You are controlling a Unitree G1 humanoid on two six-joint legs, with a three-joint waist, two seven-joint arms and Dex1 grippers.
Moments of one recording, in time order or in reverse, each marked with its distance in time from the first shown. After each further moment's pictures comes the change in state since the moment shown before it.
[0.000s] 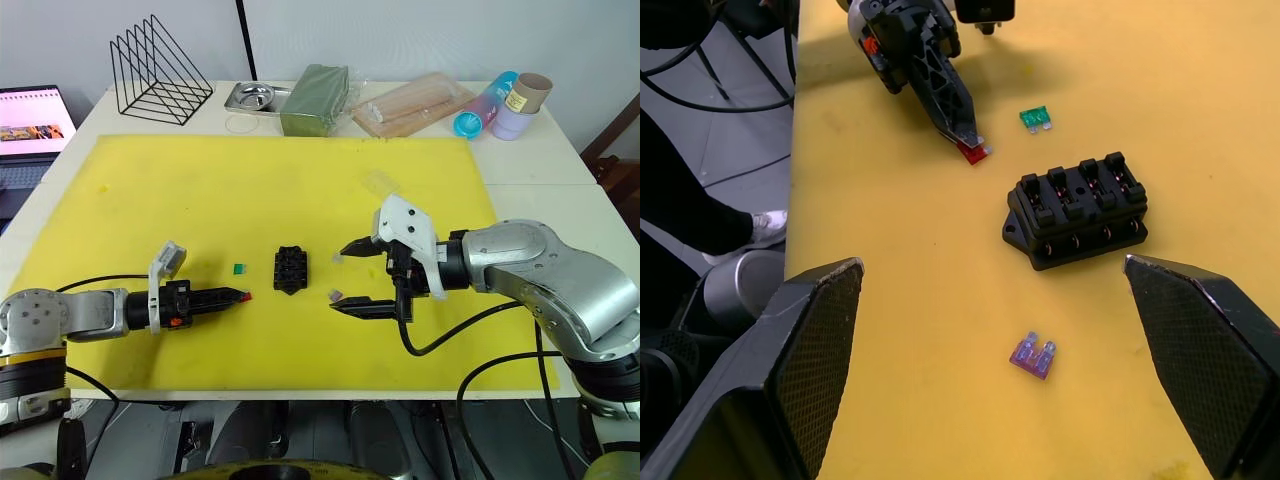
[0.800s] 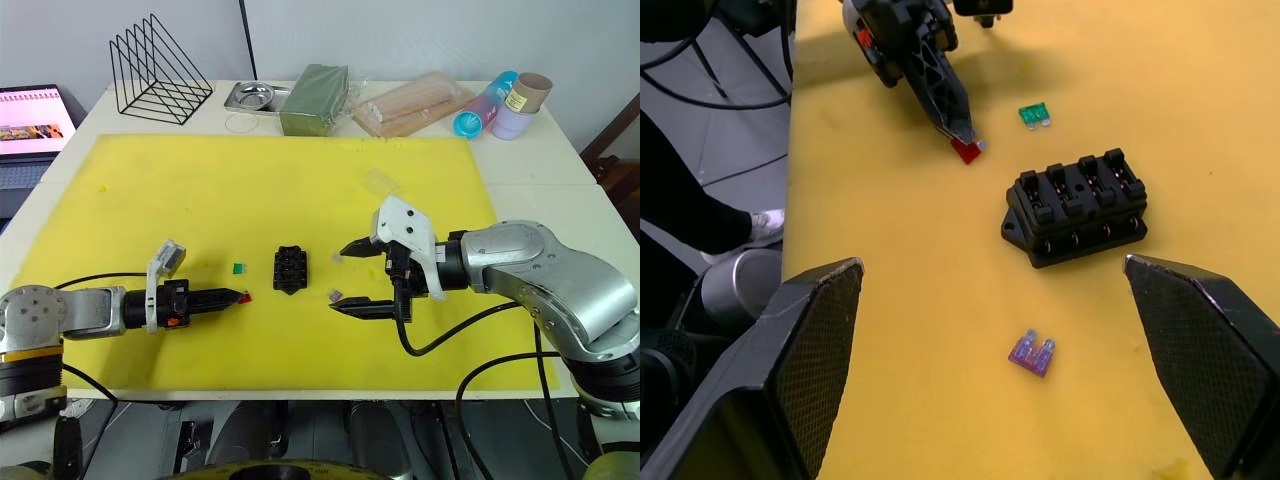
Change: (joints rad) left arm -0.021 0.077 -0.057 -0.021 0.030 -0.004 -0.118; right arm 0.002 0.005 0.006 0.000 -0.009 -0.001 -0.002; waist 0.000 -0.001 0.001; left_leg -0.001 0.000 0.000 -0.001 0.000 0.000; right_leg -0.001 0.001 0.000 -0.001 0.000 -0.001
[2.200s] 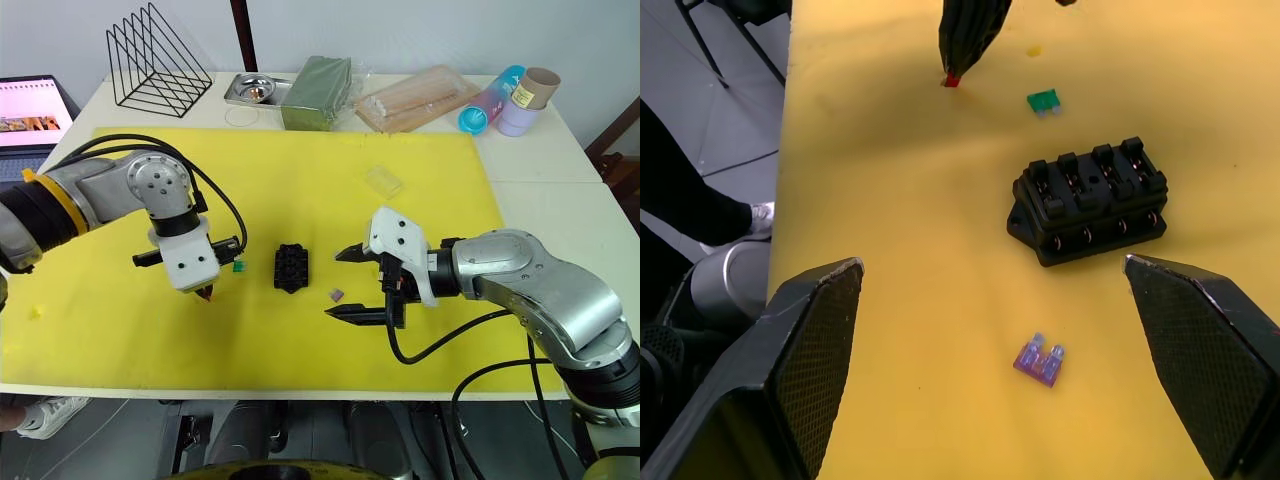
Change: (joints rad) left arm -1.120 0.317 -1.776 0.368 0.876 -2.169 -1.079; right arm 0.030 0.019 0.038 -0.020 -0.047 -0.043 -0.019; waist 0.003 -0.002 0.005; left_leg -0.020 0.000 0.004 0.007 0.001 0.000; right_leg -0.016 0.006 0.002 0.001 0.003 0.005
